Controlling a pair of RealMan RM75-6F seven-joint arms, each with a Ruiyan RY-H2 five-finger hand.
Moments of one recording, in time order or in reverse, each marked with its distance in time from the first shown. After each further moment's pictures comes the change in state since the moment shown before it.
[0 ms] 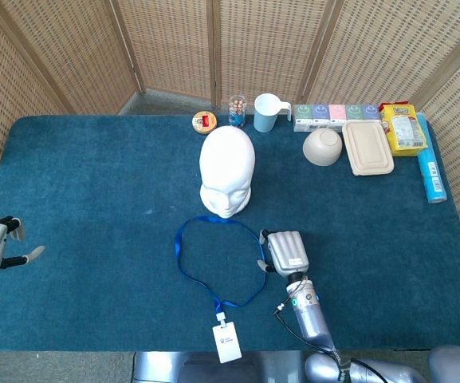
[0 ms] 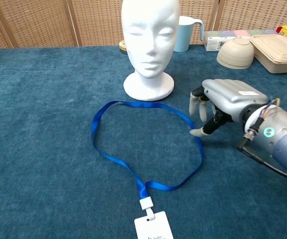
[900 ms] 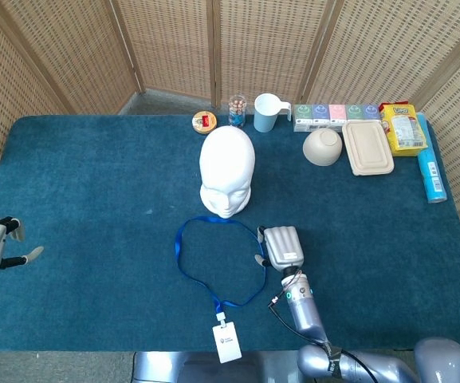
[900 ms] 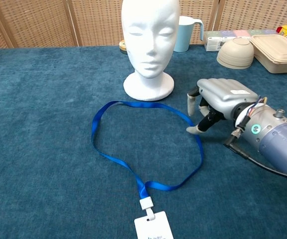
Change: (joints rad) left arm -0.005 -0.014 0.010 0.033 0.002 0.004 -0.029; right arm 0.053 -0.041 0.004 0.088 0.034 -0.001 0.013
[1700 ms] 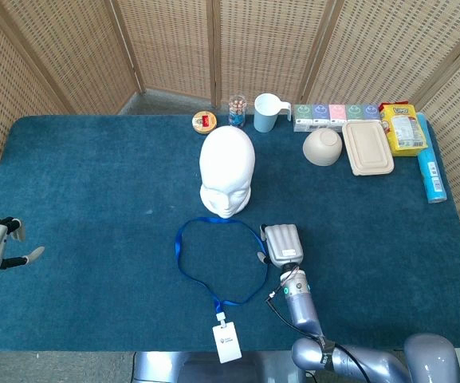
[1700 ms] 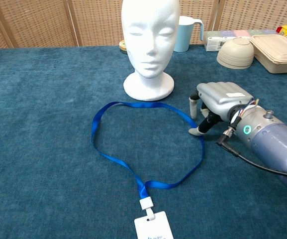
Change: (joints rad) left arm -0.003 -0.002 0.005 0.002 0.000 0.004 0.000; right arm 0.040 -0.036 0.012 0.083 0.068 -0.004 -0.057
